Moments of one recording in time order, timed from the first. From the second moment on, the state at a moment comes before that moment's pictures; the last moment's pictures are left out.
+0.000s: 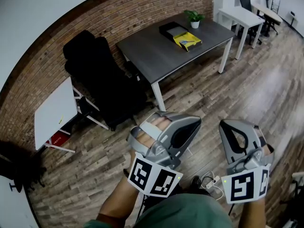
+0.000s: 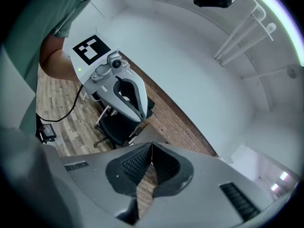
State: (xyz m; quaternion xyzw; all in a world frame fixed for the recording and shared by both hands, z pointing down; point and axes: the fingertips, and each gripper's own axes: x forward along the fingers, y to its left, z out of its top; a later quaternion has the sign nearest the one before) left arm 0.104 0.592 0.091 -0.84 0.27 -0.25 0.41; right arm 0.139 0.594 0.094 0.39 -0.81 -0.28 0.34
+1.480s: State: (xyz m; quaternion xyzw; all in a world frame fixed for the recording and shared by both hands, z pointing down) left arm 0.080 0.504 0.118 -0.85 0.24 -0.25 0.40; right arm 0.111 0.504 0.115 0.40 -0.80 -0.27 0.35
